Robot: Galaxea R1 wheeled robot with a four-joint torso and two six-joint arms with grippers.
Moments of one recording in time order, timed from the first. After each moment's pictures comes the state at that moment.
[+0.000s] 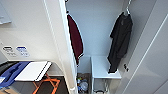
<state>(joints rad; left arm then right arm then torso) 1.09 3.15 -2.70 0.11 -0.59 -0.40 -1.43 2.67 -2.05 -0.07 0.15 0.27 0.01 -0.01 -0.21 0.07</state>
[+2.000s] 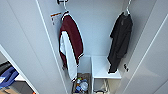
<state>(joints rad) 1.23 3.00 -2.70 0.04 -0.39 -0.30 -1.42 2.73 -2.12 -0.08 0.15 0.26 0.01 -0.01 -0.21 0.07</state>
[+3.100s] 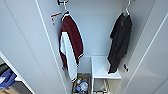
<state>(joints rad) 1.46 2.86 -2.39 0.41 -0.09 -0.30 -1.51 2.92 -2.54 -0.08 0.15 0.26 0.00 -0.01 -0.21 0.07</state>
